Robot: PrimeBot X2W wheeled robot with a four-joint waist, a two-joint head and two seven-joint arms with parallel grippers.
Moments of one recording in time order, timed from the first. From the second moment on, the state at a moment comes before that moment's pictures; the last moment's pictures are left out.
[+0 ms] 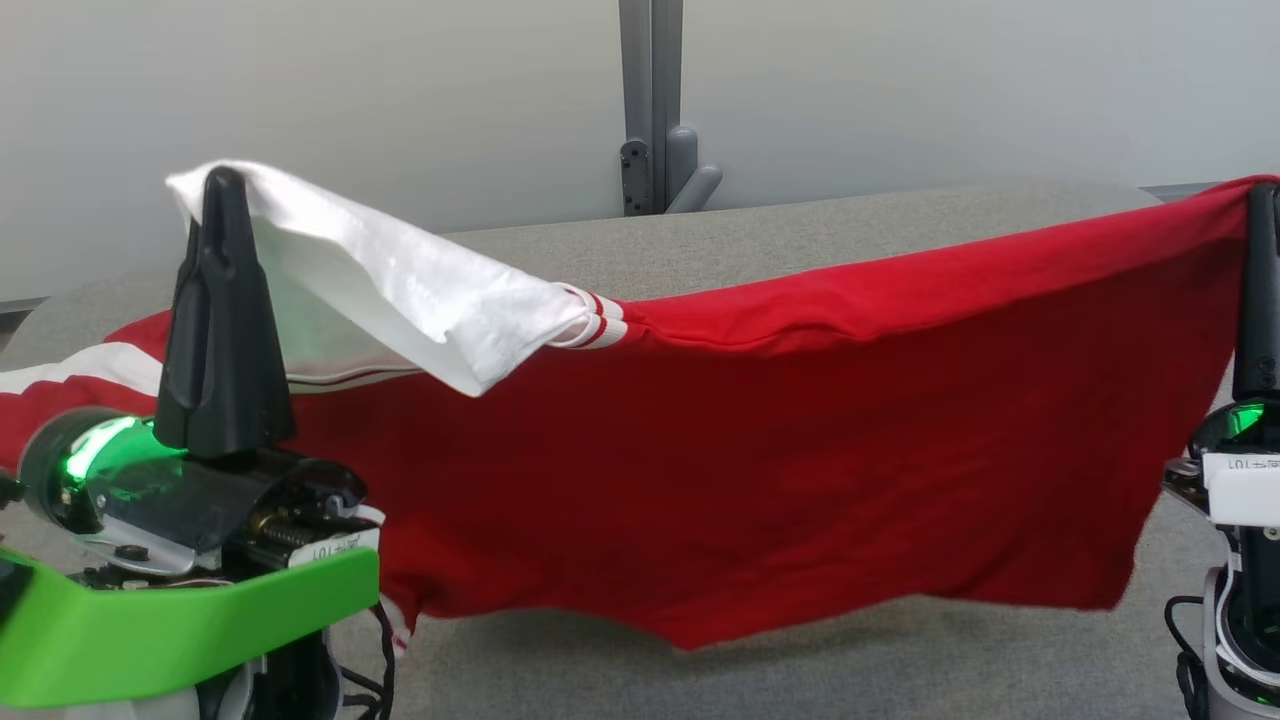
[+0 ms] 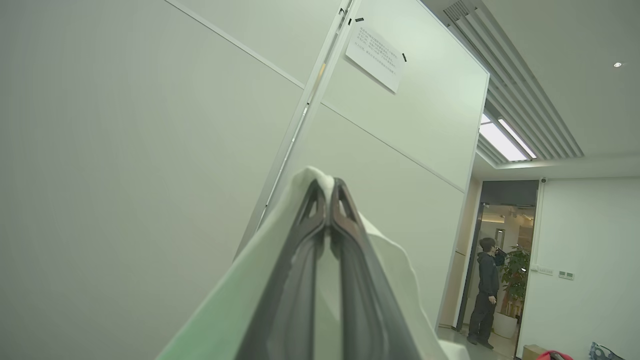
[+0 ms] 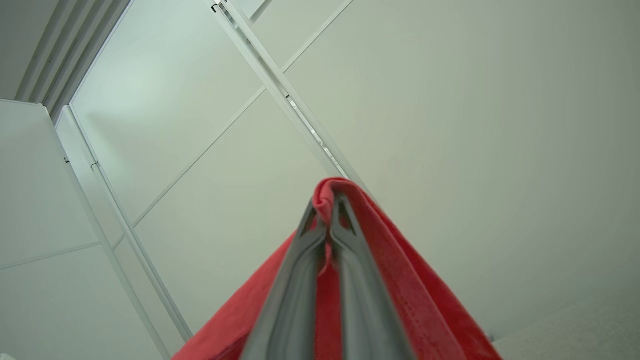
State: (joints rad) left arm -0.18 0.12 -0.19 -0.56 -0.67 0.06 -0.11; right arm -0.12 -0.06 -0.15 -0.41 0.85 0.13 -0.02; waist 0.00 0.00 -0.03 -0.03
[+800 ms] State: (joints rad) left arm -1.16 0.23 -0.17 0.01 -0.55 -0.03 -0.01; right arm -1.05 -0.06 -0.11 0.10 0.62 0.13 0.03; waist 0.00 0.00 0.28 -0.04
